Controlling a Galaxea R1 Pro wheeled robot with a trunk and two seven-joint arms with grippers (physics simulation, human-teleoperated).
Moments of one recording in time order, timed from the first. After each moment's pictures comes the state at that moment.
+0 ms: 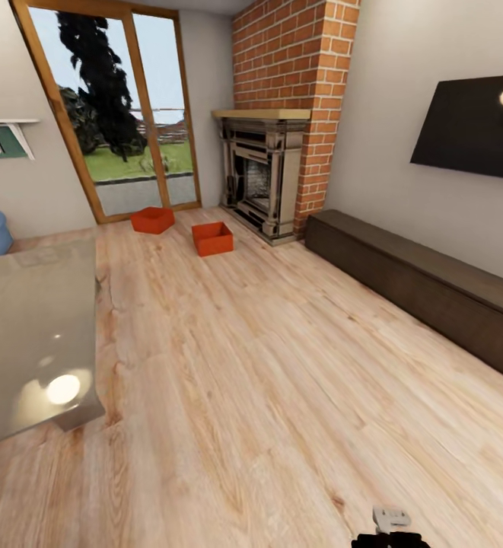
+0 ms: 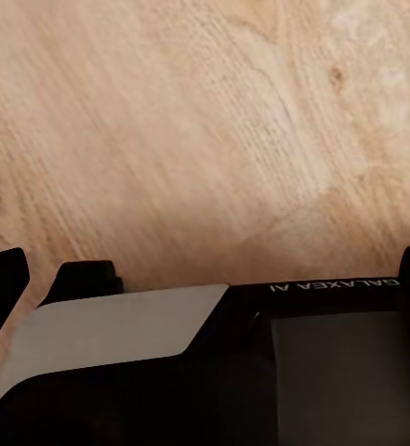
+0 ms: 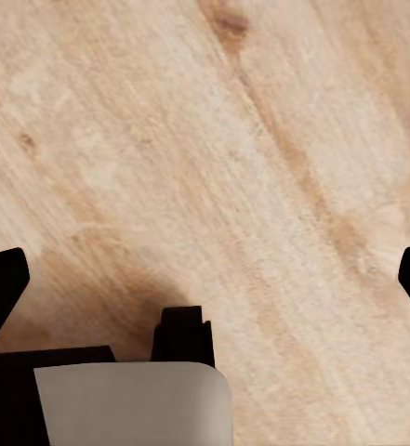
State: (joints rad) left arm -0.13 -0.11 -0.02 -0.41 -0.01 0.00 0.00; right arm -0.46 -0.11 0.19 -0.20 -0.24 0.21 0.02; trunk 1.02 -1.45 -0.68
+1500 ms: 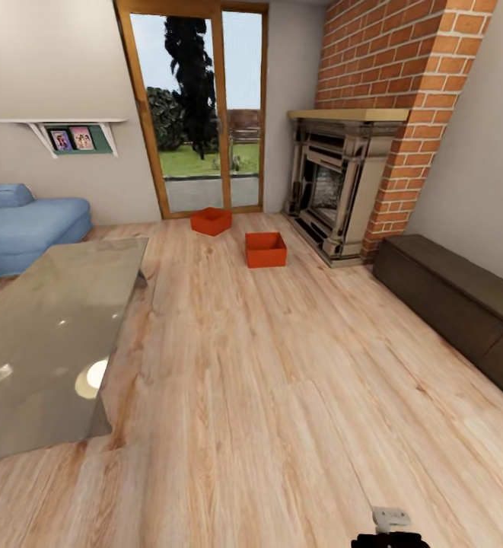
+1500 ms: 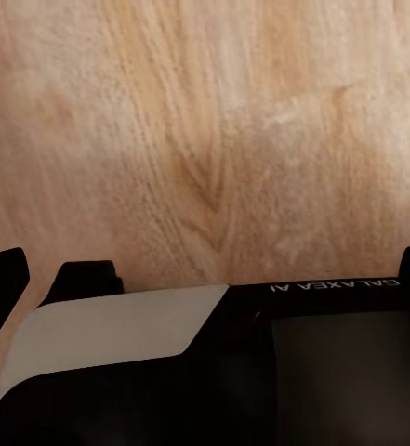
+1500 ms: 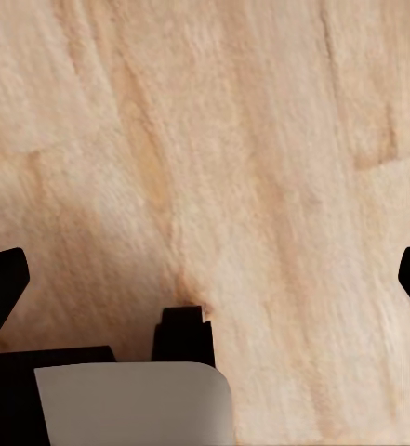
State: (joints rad) left arm -0.13 -0.11 -0.02 -0.41 -0.01 0.00 0.00; right arm -0.46 -0.11 0.19 -0.20 -0.24 0.21 0.02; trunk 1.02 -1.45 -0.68
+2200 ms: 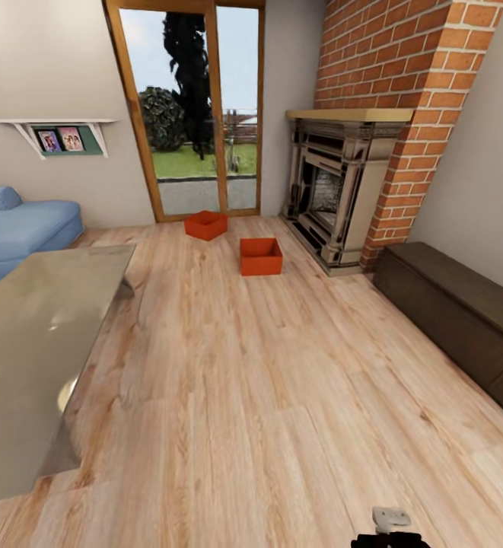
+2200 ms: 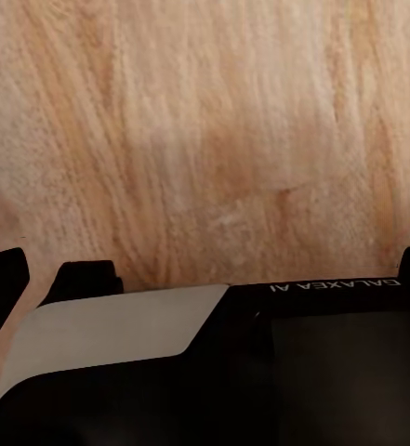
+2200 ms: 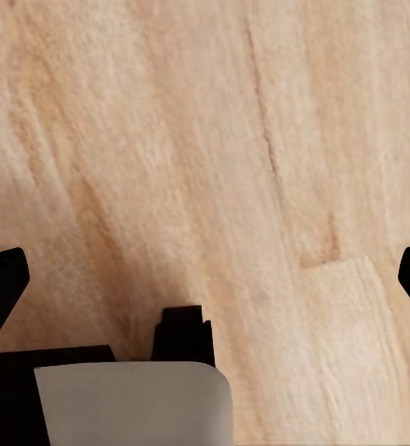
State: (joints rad) left arm -0.13 -0.11 -0.02 -0.41 -0.01 0.00 0.00; right arm -0.46 -0.11 0.19 -0.19 -0.24 0.21 0.02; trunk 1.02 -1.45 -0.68
